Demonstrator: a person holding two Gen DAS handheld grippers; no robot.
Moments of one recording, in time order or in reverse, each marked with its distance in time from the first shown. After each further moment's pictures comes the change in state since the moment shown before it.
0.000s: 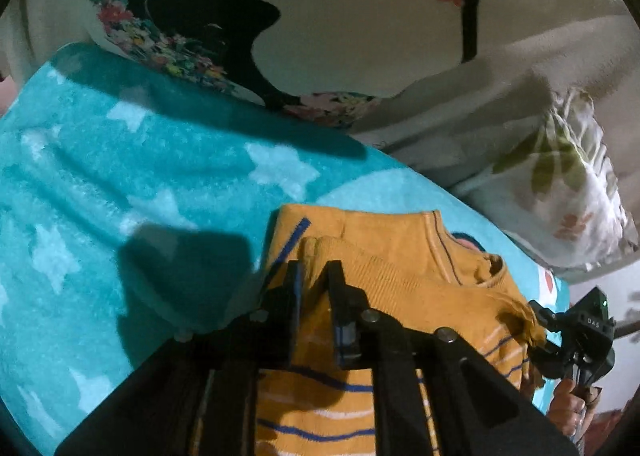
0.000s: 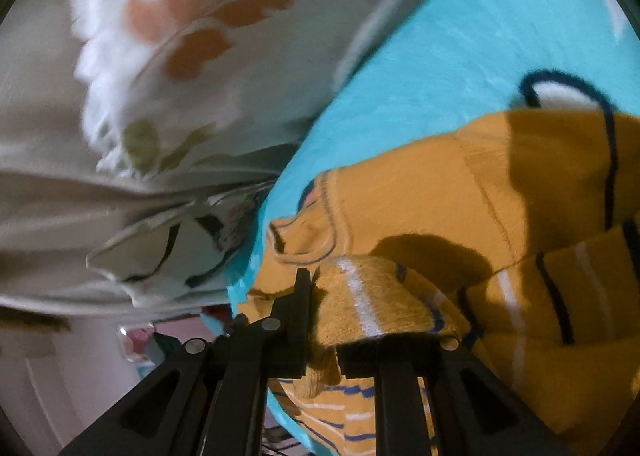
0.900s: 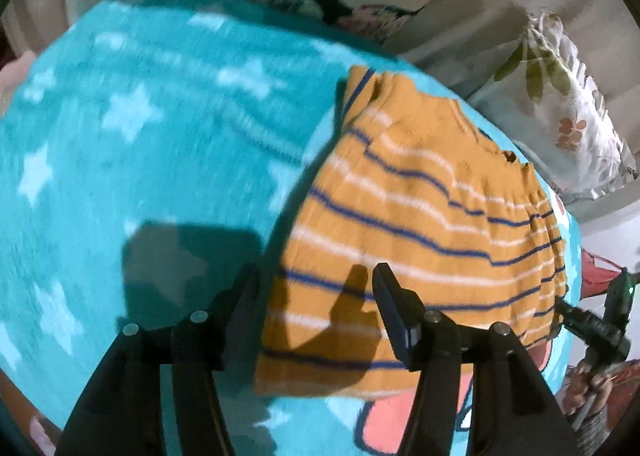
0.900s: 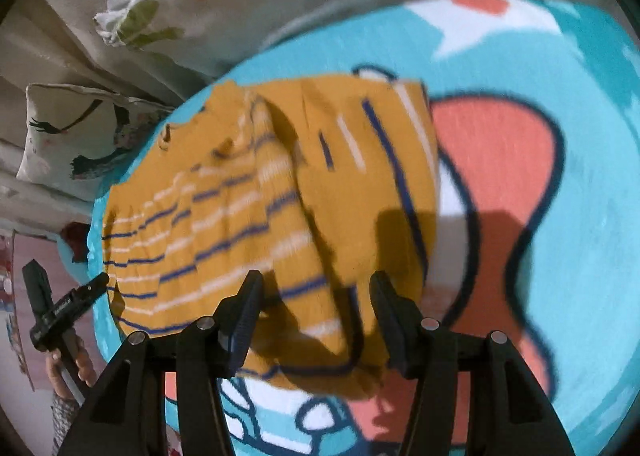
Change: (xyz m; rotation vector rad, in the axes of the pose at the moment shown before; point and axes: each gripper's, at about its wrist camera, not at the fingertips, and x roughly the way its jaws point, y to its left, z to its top) left arm -0.041 0.053 -0.106 0.034 0.102 0.029; right arm -0.084 -0.015 -0.109 -0.452 -0.050 -0.556
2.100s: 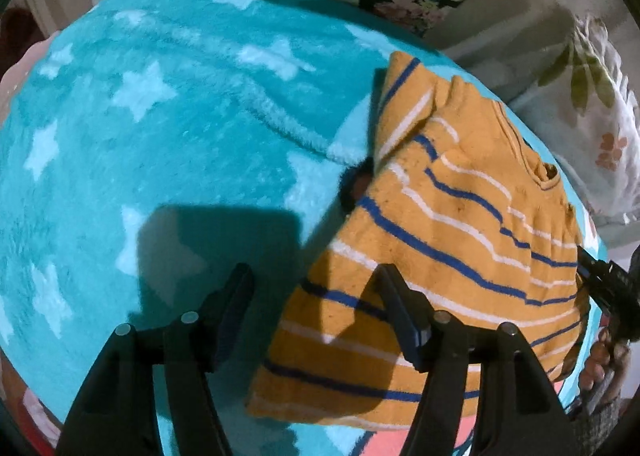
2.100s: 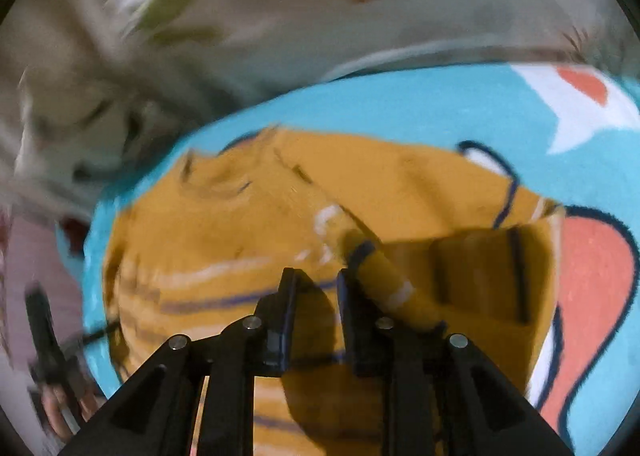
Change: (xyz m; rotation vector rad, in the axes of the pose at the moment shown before) left arm 0.016 -0.006 0.007 -0.087 0.006 0.113; right arm 0.049 0.031 0.082 -0.014 -0.098 0.042
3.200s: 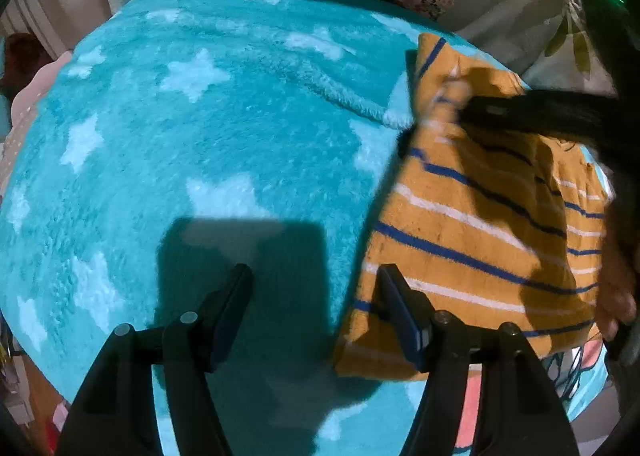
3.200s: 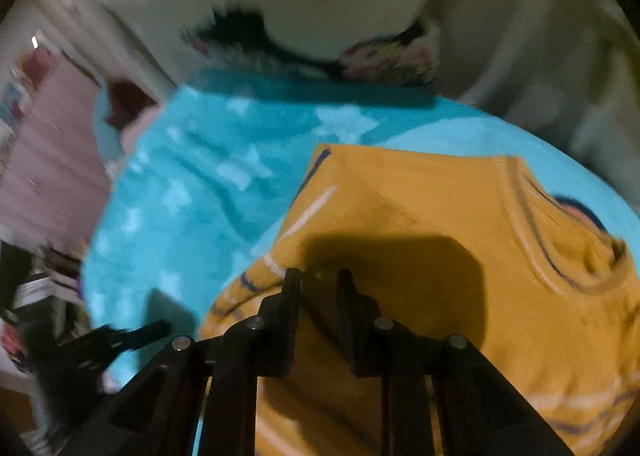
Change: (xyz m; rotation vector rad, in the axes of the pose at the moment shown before) left arm -0.015 0.033 -0.010 0.104 0.000 0.081; right arm 0.122 0.293 -0.053 -0.628 0.228 0.011
